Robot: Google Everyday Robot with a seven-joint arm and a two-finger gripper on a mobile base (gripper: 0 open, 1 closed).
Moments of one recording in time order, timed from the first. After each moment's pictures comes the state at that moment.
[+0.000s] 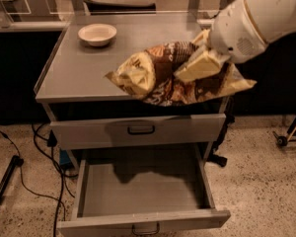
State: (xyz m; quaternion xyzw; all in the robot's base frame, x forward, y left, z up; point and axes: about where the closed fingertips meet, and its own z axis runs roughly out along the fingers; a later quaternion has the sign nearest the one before) arm 0.513 -0.082 0.975 -0.62 0.69 0.17 0.34
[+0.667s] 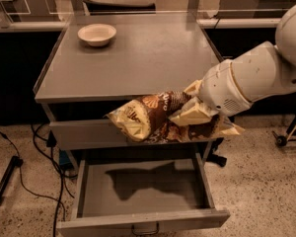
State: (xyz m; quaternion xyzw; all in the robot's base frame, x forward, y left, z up) arm 0.468 -0.076 0.888 -0.61 0.70 0.17 0.33
